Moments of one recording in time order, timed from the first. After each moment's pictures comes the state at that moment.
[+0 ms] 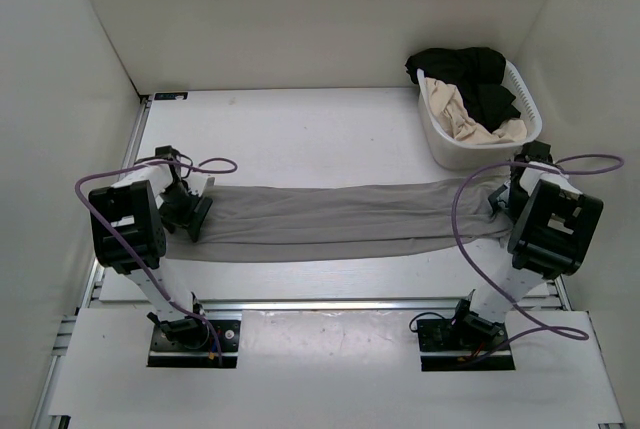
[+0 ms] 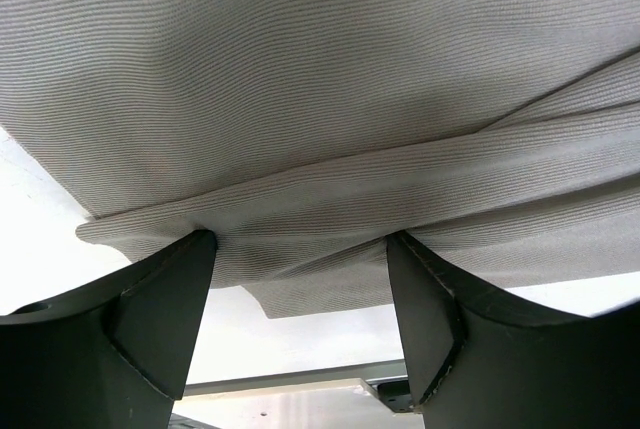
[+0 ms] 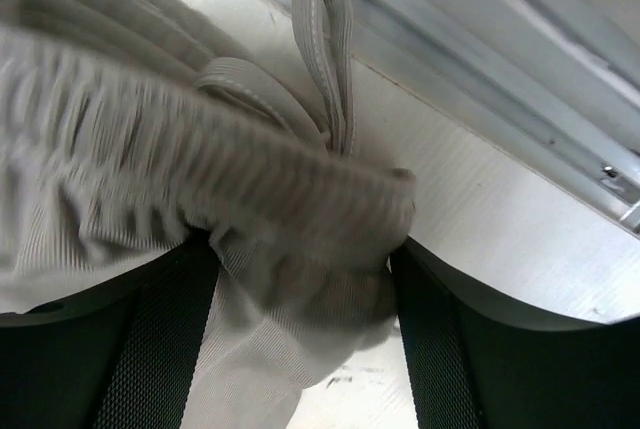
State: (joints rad) left arm 0.20 1.77 1.06 -0.84 0.00 0.58; right arm -0.39 1.72 1.08 -0.62 0.28 0.52
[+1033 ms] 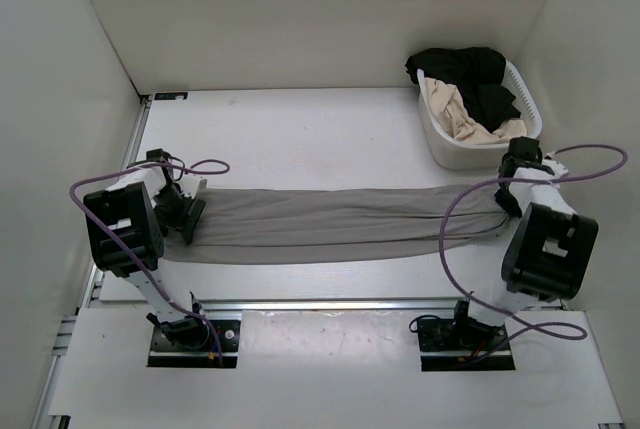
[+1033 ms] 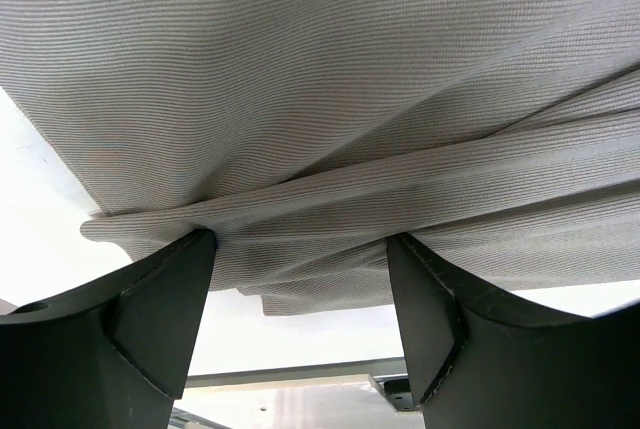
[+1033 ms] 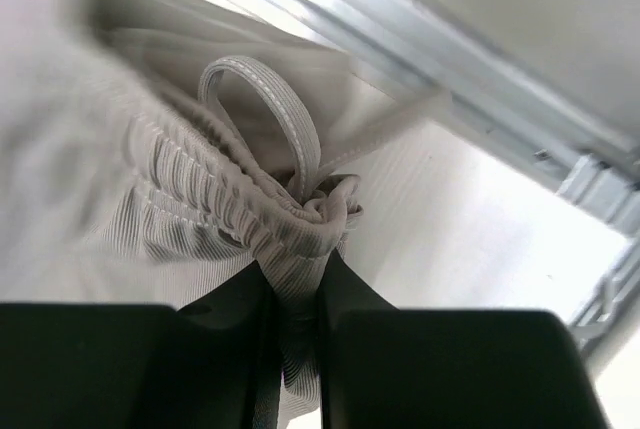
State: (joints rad) left arm 0.25 1.76 1.04 -0.83 -0.02 0.60; right arm -0.32 1.61 1.01 -0.59 0.43 0.58
